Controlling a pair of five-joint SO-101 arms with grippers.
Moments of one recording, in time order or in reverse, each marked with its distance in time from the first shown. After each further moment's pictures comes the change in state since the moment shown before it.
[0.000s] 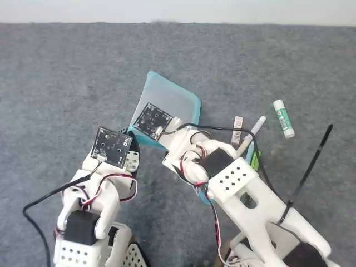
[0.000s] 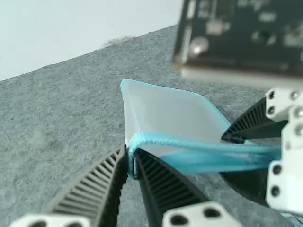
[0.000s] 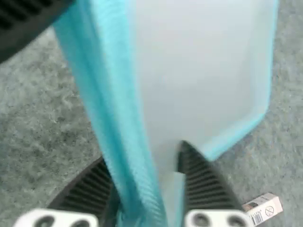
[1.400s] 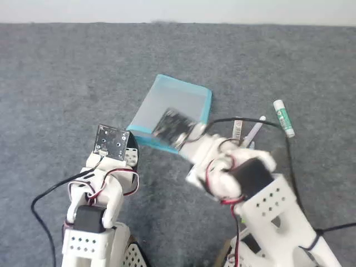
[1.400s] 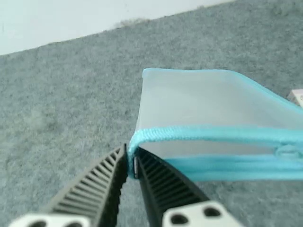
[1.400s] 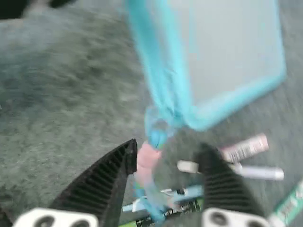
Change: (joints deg) left arm -4.3 0.7 10.5 -10.4 2.5; right arm 2.2 -15.1 -12.0 34.6 3.7
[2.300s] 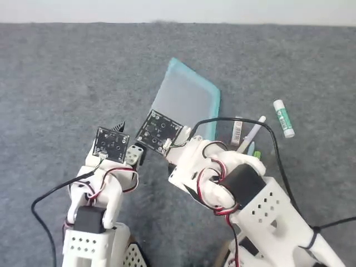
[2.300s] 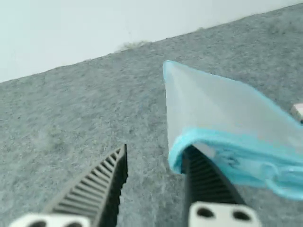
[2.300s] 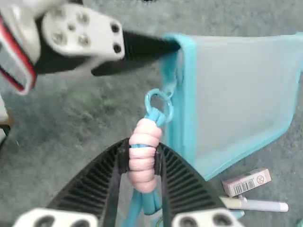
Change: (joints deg) left arm 0.0 -0.4 1.6 -6.0 -2.1; right arm -6.2 0.1 -1.3 -6.2 -5.4
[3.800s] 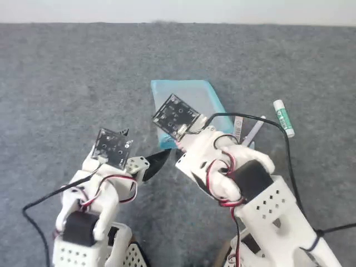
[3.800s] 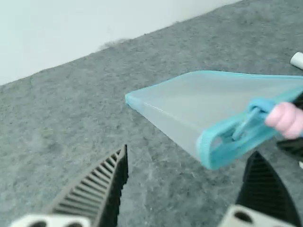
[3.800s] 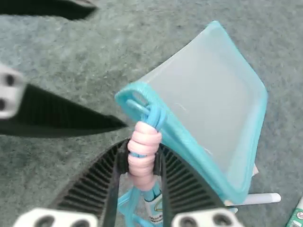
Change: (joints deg) left arm 4.7 -0.3 -13.4 17.9 -1.6; right arm 6.2 -0.9 1.7 -4.7 -2.2
